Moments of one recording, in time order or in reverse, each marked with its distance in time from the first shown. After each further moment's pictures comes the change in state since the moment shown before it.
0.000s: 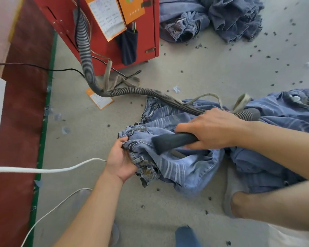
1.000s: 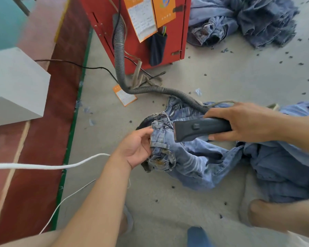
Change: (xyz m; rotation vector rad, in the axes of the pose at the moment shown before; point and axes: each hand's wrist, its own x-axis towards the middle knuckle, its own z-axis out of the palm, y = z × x) left_hand -0.040 0.034 0.024 0.226 0.065 0.057; right_hand -0.010 0.001 -0.036 0.317 0.079 0.078
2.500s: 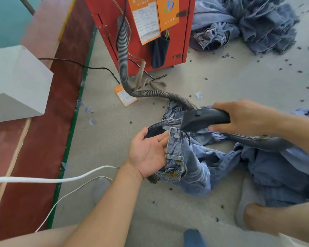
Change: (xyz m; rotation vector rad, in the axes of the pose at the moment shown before) left_hand -0.005 -0.031 0.014 -0.303 -0.329 -0.102; right_hand 0.015 0.007 -0.007 0.065 -0.019 0.259
